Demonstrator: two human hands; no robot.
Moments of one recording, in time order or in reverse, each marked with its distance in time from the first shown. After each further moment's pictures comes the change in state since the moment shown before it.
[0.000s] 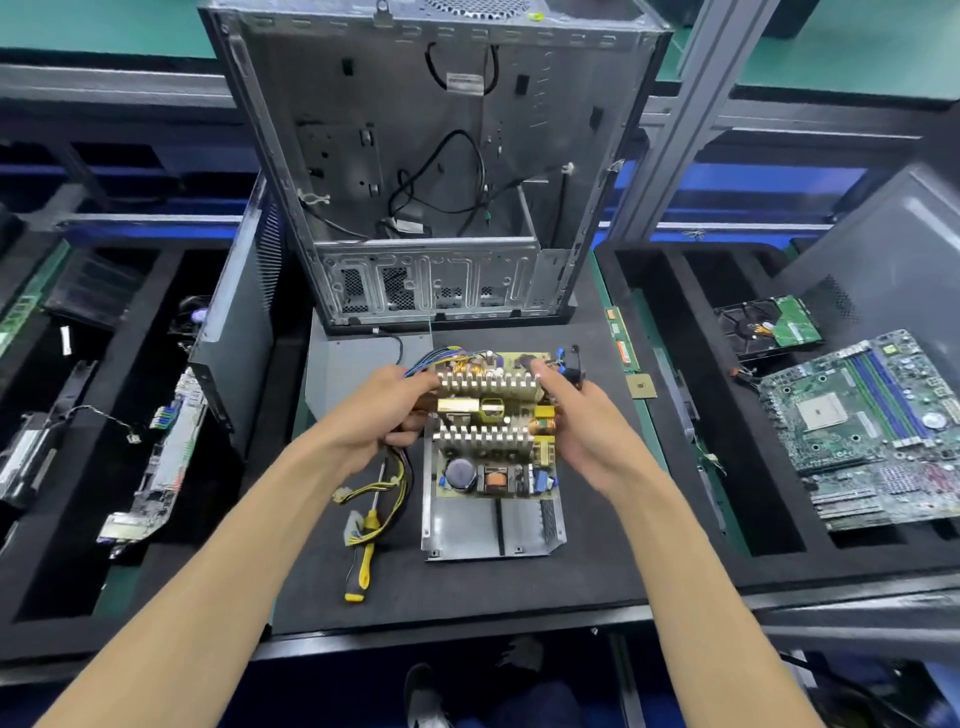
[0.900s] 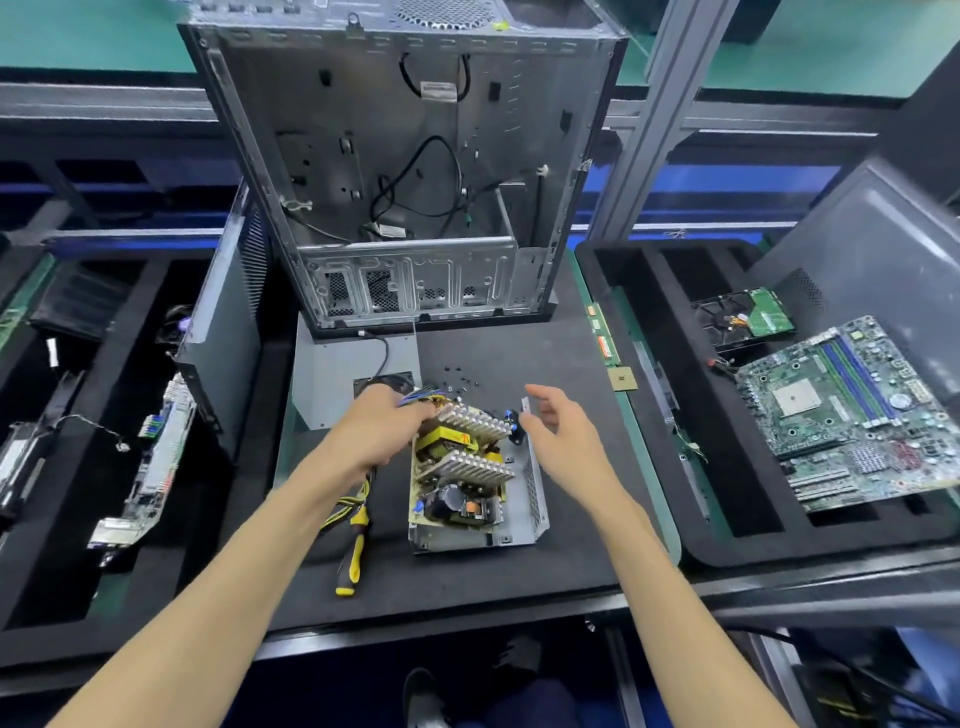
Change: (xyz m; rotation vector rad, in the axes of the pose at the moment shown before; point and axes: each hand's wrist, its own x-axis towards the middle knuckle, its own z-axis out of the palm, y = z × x) left_hand 0.001 -0.021 0.011 0.486 0.214 -0.070; right_hand -0.014 0.036 -0.010 -0.716 0.298 -0.123
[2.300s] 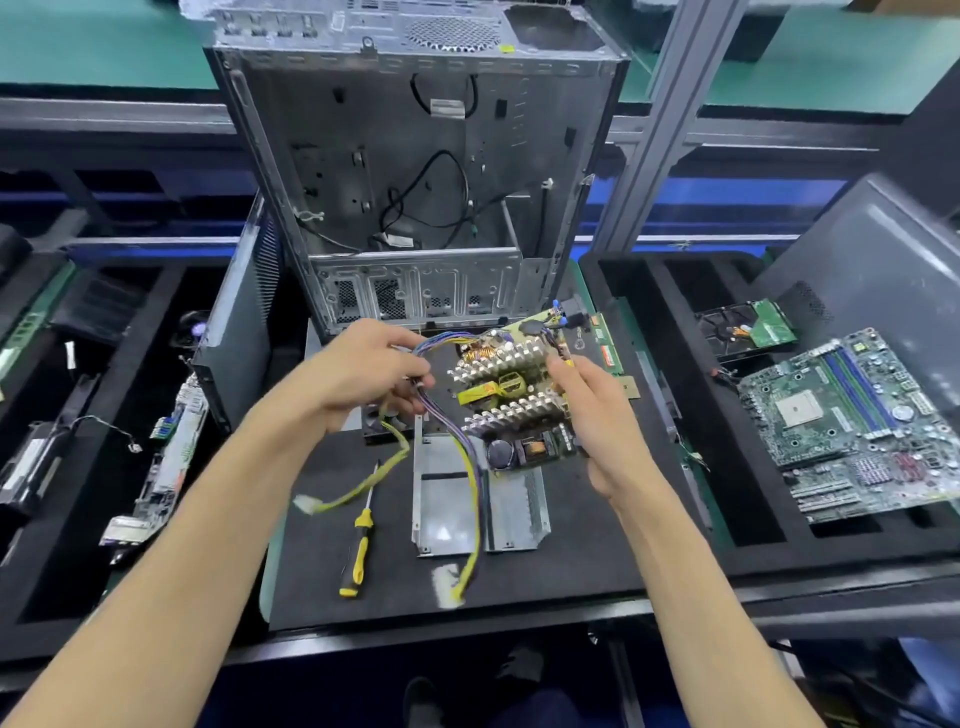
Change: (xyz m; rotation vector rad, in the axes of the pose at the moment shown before) left_hand -0.042 0.067 -0.053 -0.177 -0.103 0.152; right_hand -0.015 -0.051 -0.030 0.486 0.034 -0.091
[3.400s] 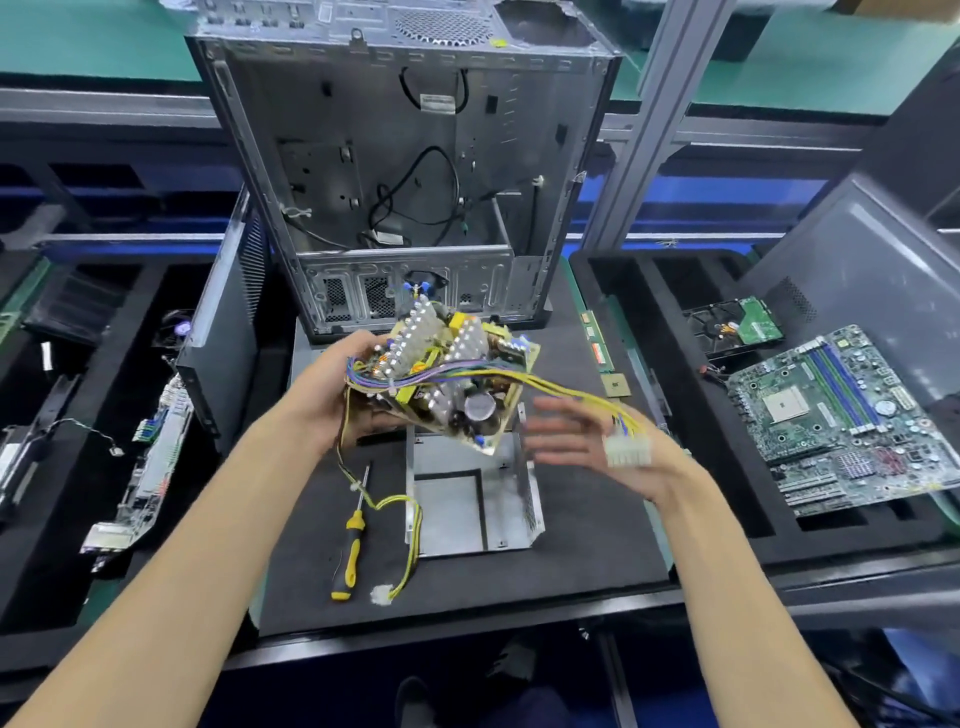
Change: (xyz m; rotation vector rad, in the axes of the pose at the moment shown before) left_hand 0.030 -0.050 -0.002 -0.720 -0.098 -0.121; right_hand 0.009 0.018 -0.051 0.221 -0.363 0.425
